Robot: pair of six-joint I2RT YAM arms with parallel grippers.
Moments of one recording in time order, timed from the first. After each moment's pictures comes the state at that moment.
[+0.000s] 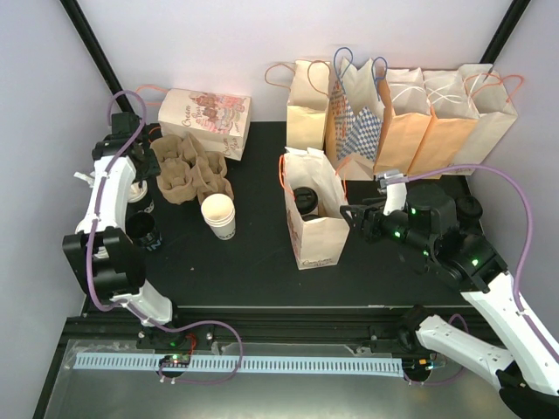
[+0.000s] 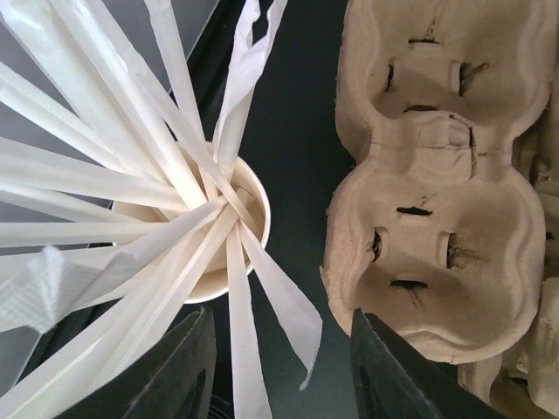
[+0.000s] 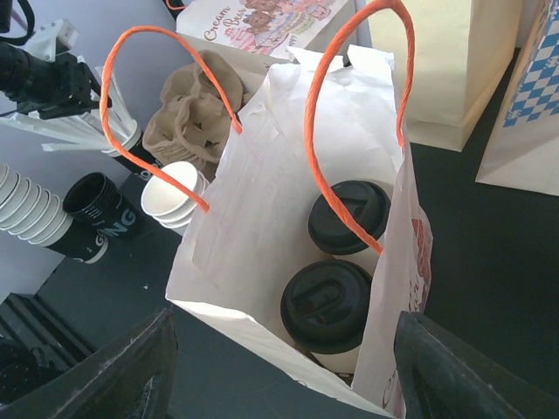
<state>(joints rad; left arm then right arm) 0.19 1.61 1.53 -0.93 -0.19 -0.24 0.65 0.80 1.14 -0.80 -0.07 0.39</state>
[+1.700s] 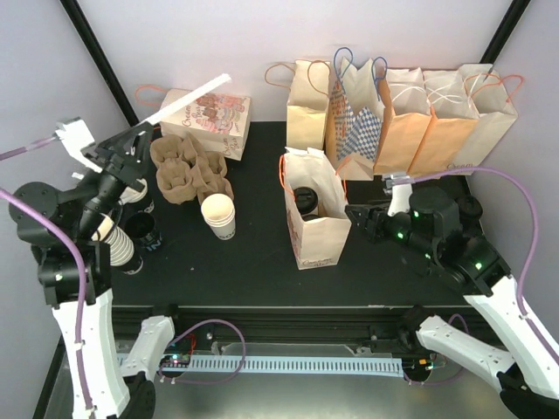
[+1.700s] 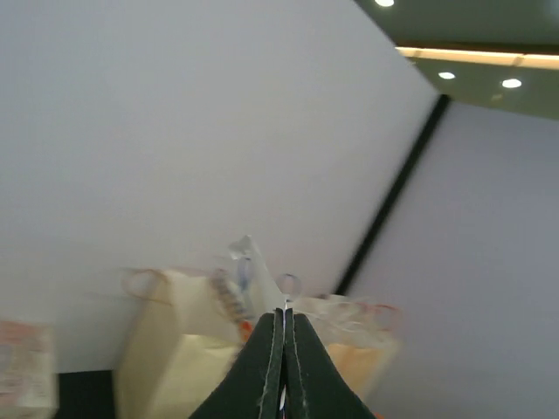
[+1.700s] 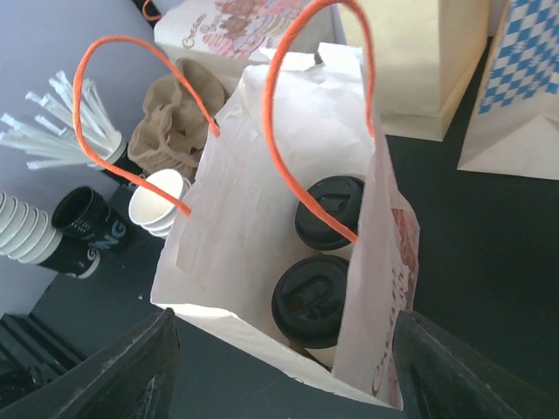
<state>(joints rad) 0.16 0.81 1.49 -0.42 0.59 -0.62 0.65 0.81 1.15 -0.82 -0.04 0.43</state>
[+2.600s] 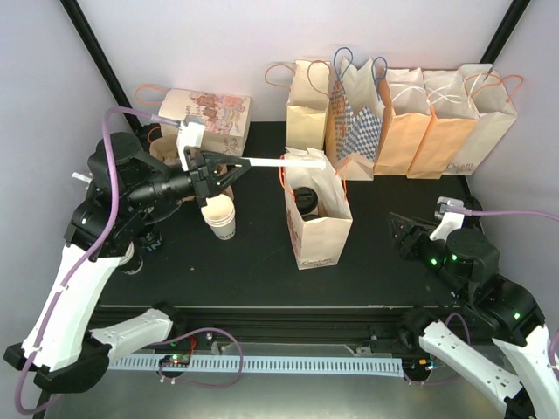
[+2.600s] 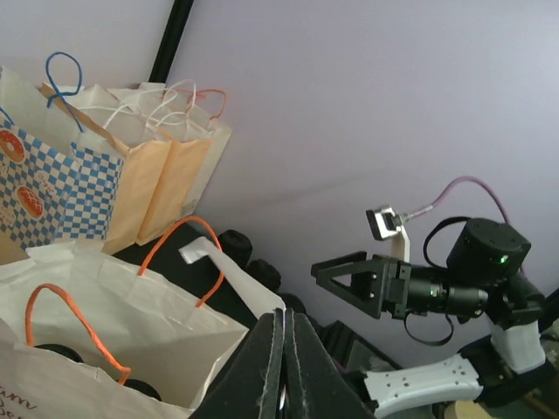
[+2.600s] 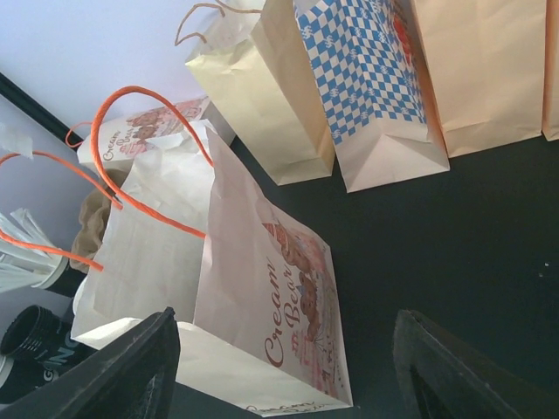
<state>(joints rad) -0.46 1.02 1.52 -0.56 0.72 -0.48 0.65 0.49 1.04 -0.92 0.28 0.65</state>
